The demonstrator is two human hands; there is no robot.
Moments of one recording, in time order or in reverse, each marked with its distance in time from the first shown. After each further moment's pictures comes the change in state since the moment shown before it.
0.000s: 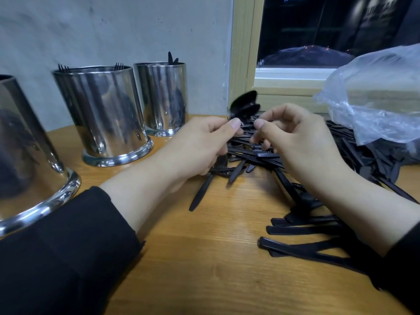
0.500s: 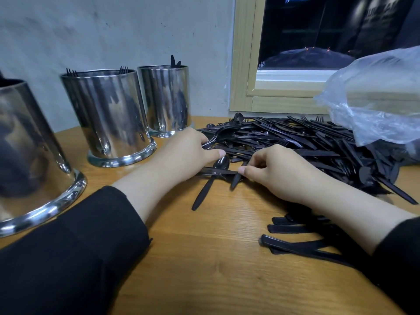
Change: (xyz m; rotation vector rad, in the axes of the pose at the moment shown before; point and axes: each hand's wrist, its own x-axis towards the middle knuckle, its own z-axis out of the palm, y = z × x) left_hand 0.022 -0.030 -0.016 0.736 0.118 -0.062; right_hand -0.006 0.018 0.011 -0.630 -0.410 0.140
